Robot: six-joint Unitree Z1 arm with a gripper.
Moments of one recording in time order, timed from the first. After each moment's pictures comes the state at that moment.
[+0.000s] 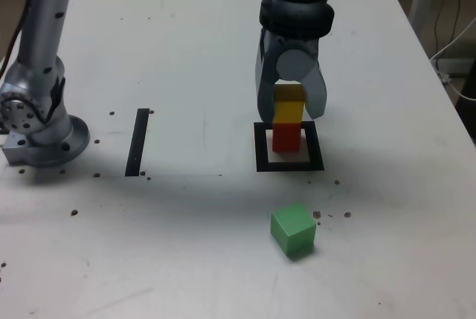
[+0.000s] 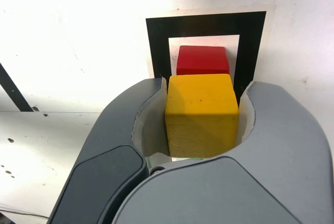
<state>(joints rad) 0.02 2.03 -1.61 1.26 -0.07 0.03</state>
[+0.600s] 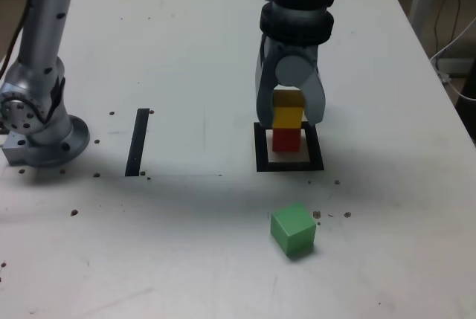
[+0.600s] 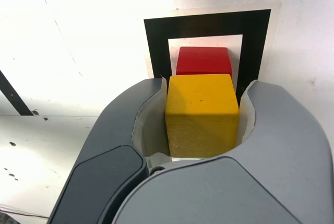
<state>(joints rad) 0.02 2.04 -1.59 1.25 -0.08 0.05</state>
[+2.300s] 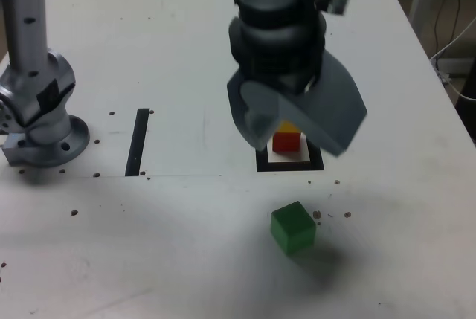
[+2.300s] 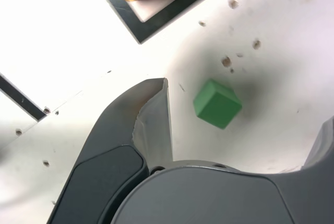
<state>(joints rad) -0.44 1.92 -1.66 1.28 0.14 0.14</state>
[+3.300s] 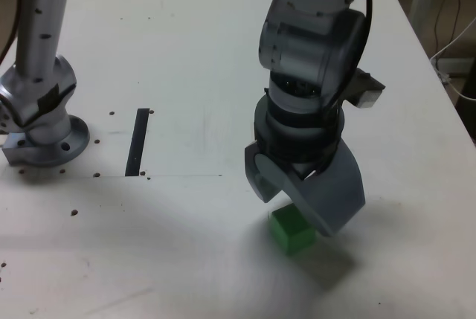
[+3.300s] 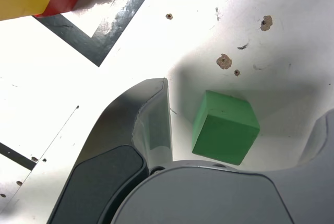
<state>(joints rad) -0.48 2.10 -1.60 1.15 0.14 0.32</state>
